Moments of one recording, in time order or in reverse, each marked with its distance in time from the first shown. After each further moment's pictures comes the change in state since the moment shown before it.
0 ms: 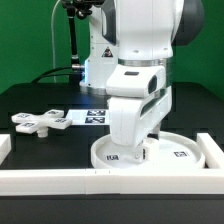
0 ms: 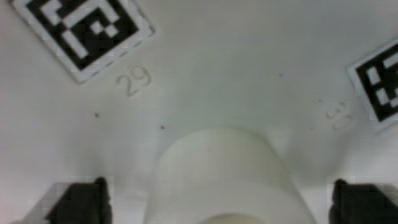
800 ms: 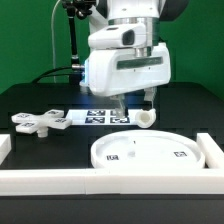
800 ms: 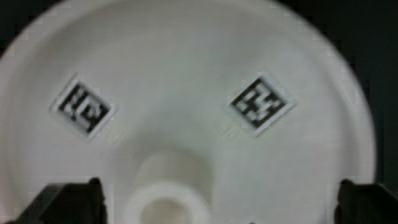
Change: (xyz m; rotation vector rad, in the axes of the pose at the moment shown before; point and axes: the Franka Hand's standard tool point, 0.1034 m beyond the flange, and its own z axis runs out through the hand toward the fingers) arm -0.047 -0.067 -0.044 -0.075 0.042 0.345
